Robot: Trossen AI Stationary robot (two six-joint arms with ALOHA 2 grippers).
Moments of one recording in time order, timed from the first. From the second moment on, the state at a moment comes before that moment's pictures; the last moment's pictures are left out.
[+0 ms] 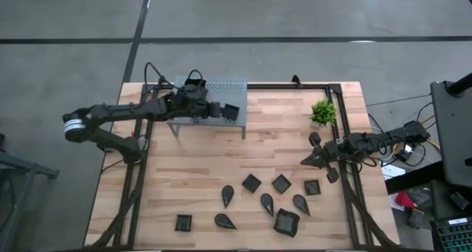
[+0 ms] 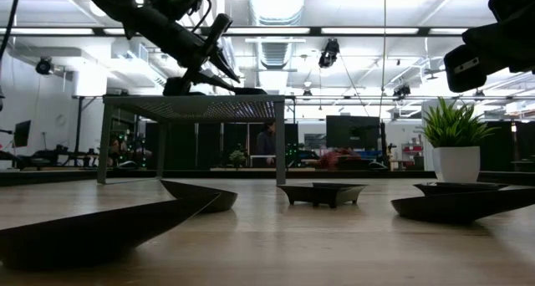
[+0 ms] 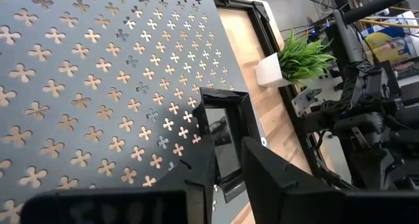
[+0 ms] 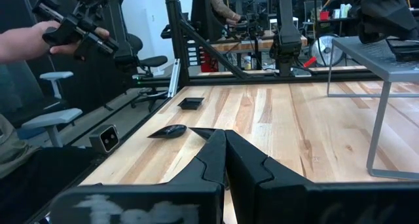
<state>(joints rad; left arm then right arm) 0.39 1.27 0.86 -0.06 0.04 -0.94 0.27 0.11 0.01 0.08 -0.02 0.16</state>
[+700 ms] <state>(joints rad) 0.20 1.09 0.86 -0.24 0.34 -0.67 0.27 0.11 0.01 0.08 -0.02 0.16</state>
